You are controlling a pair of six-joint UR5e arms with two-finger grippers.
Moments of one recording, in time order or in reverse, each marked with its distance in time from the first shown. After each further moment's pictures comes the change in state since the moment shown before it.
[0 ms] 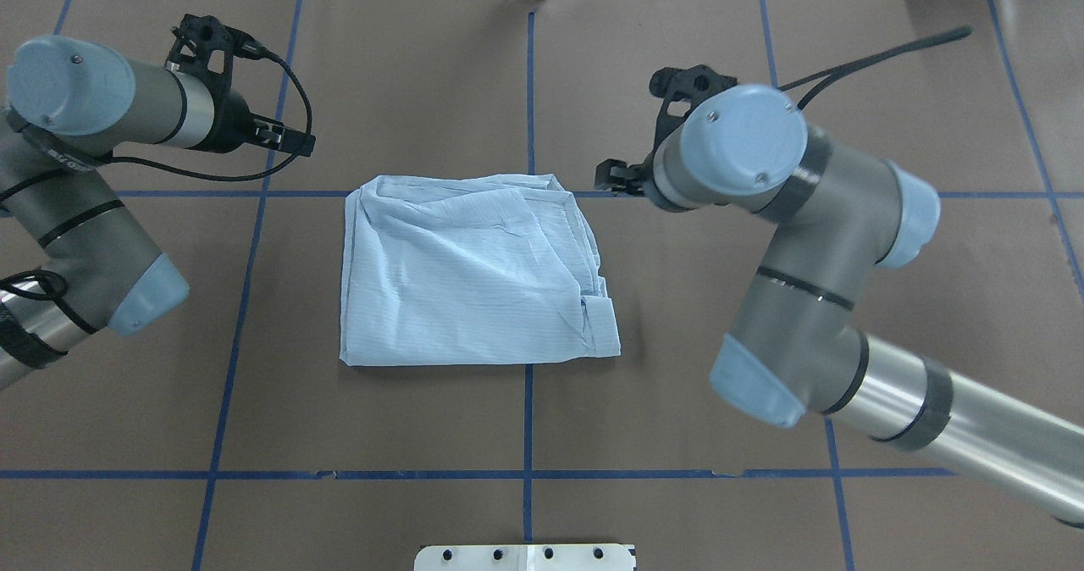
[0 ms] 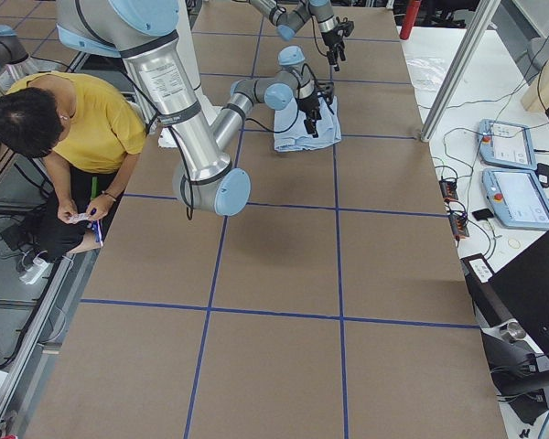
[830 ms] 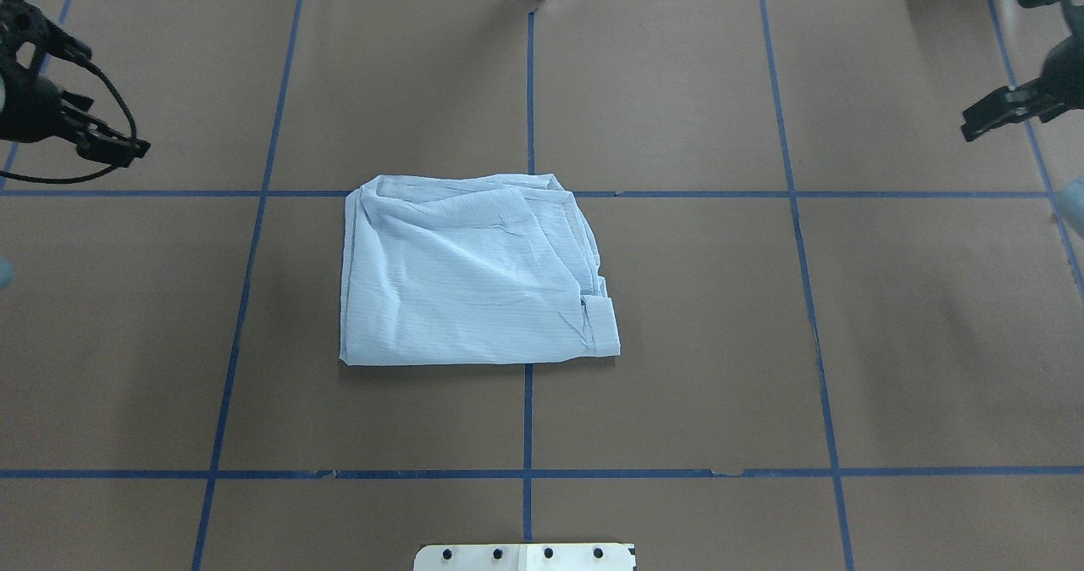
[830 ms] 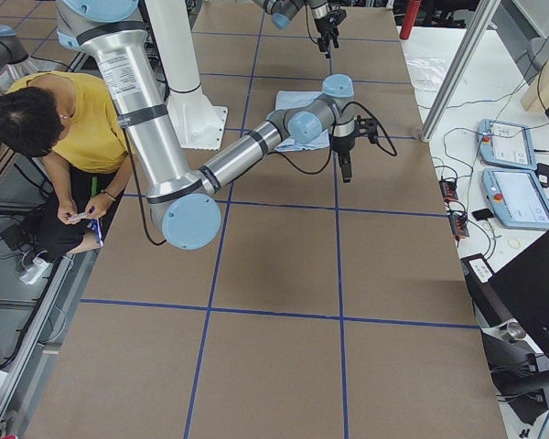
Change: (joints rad) left arm -0.266 0.236 -0.115 0.054 -0.192 0.568; right arm 0.596 -0.423 -0.003 -0.001 0.416 -0.970
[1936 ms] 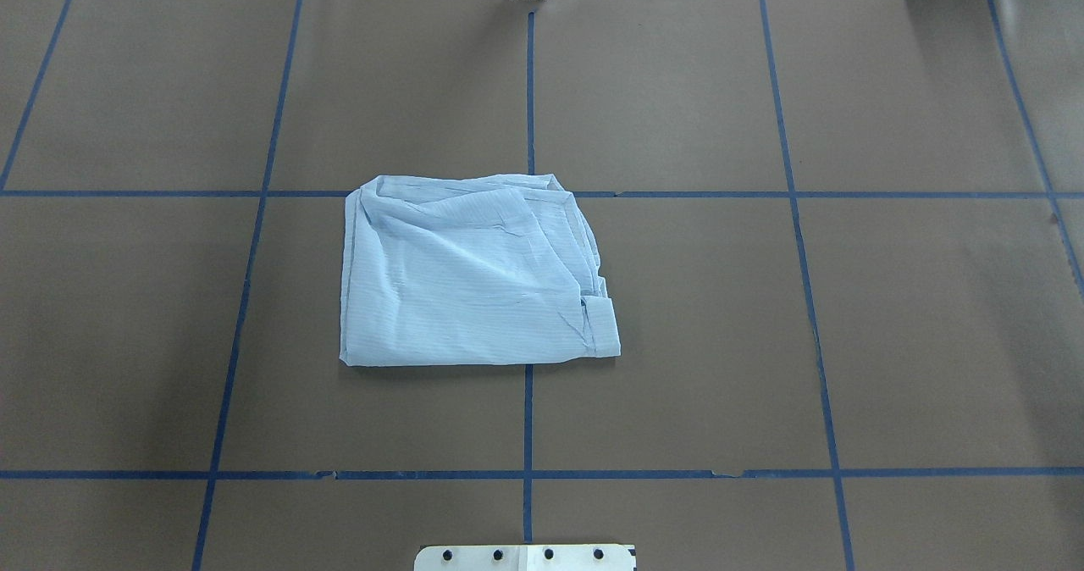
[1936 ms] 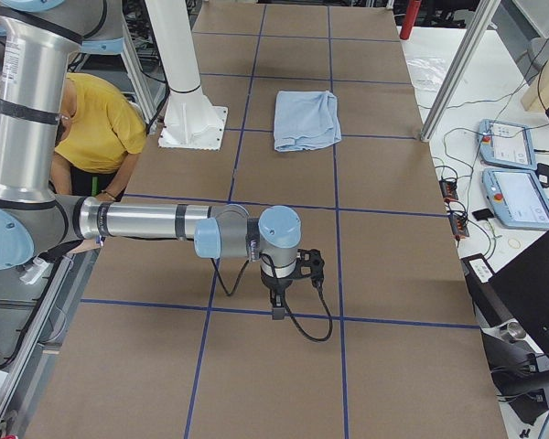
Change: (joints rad) left arm -0.469 0.132 0.100 0.378 -0.239 0.345; right arm 0.234 -0.362 -0.003 0.009 0.126 -0.247
